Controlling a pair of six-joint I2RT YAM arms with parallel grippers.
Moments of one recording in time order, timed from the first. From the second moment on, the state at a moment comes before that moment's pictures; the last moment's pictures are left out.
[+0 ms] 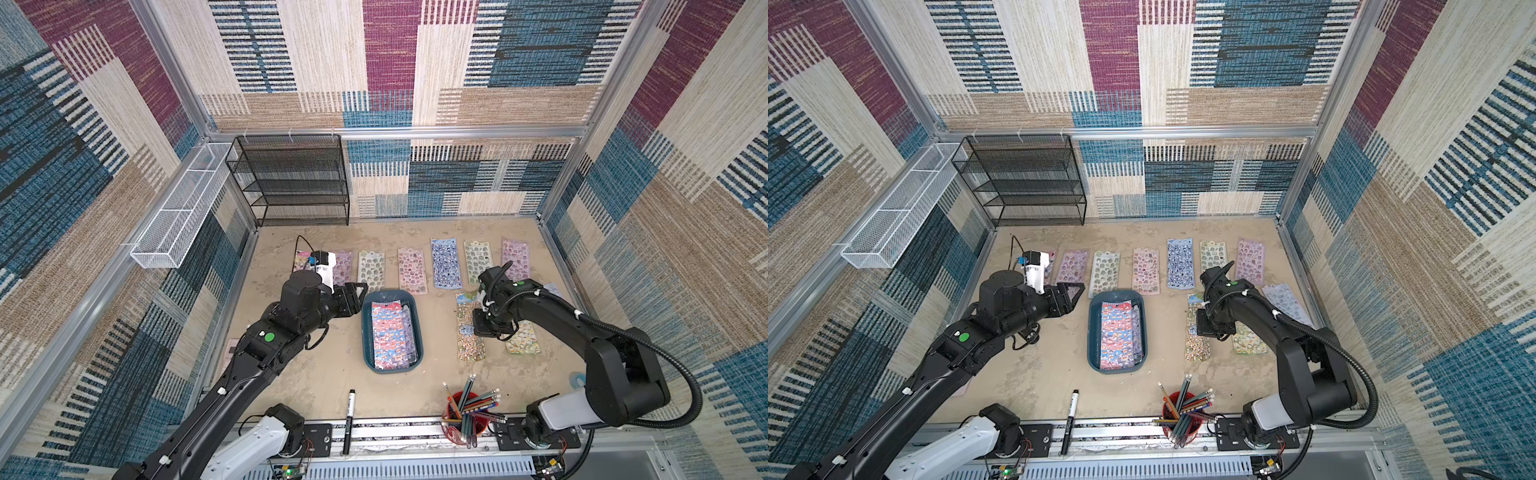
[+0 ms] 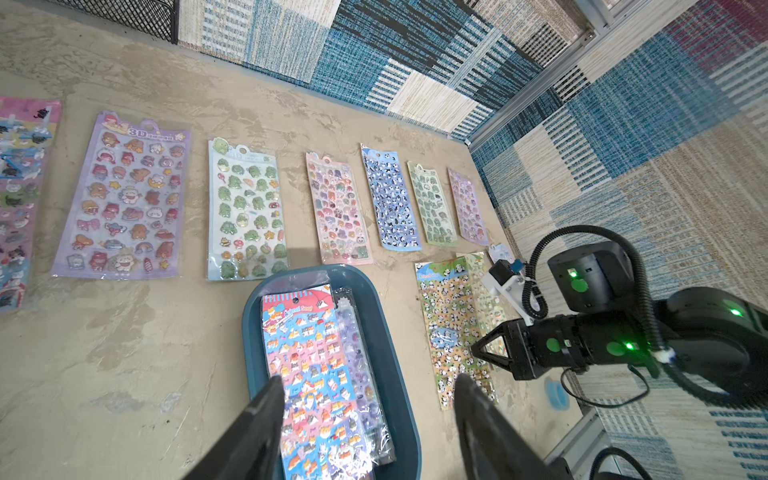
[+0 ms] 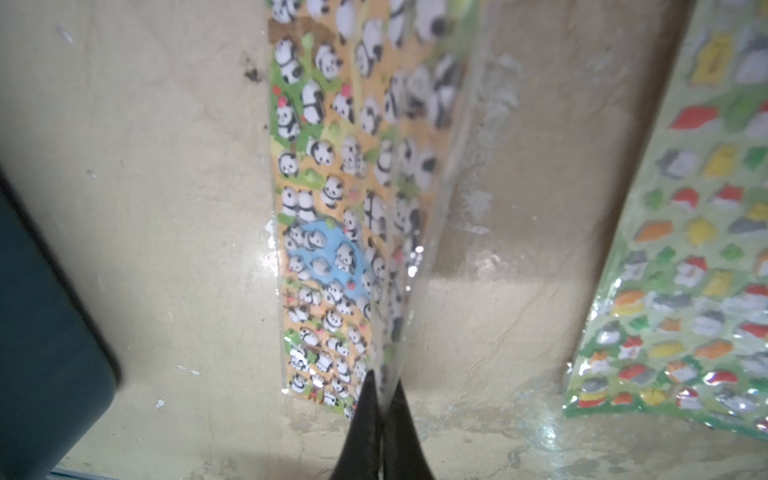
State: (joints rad) left arm -0.51 0.91 0.93 -0.48 0.11 -0.58; right arm 0.30 1.48 0.92 -0.90 -0.12 0.33
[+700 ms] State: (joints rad) left arm -0.50 0.92 0.92 -0.48 0.11 -0.61; right arm 0.26 1.59 0.89 -0.86 -0.03 0.35
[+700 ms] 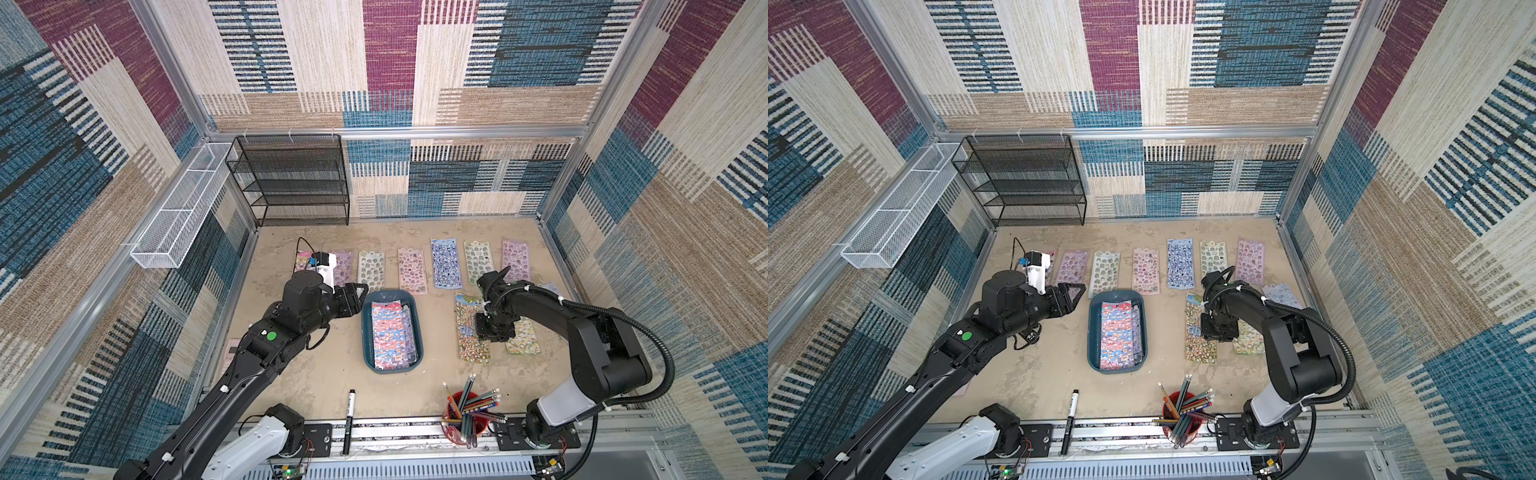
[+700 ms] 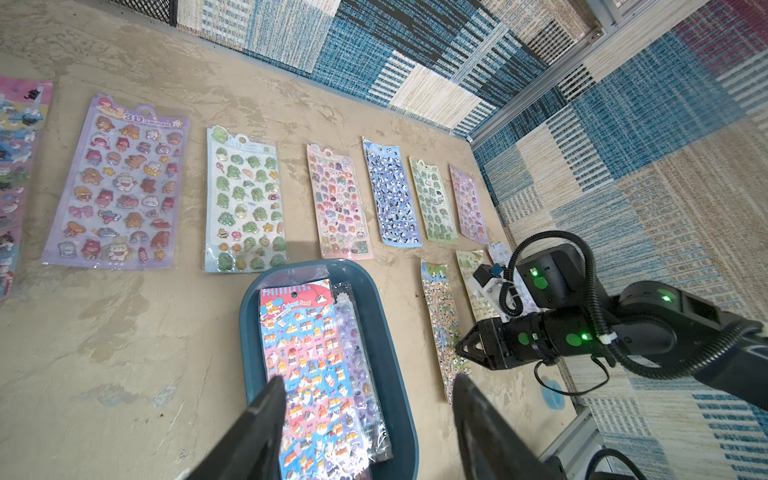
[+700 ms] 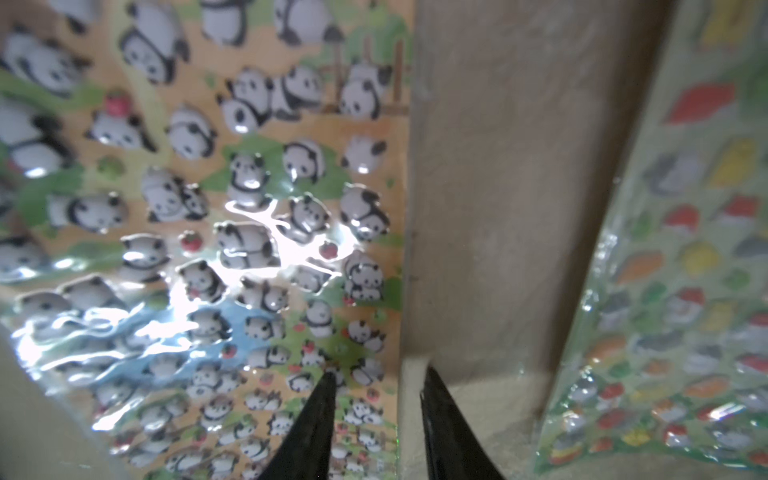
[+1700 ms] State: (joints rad) left arm -0.50 0.99 0.83 -0.63 0.05 -0.60; right arm 0.46 1.18 0.96 -0.45 -0.22 0.46
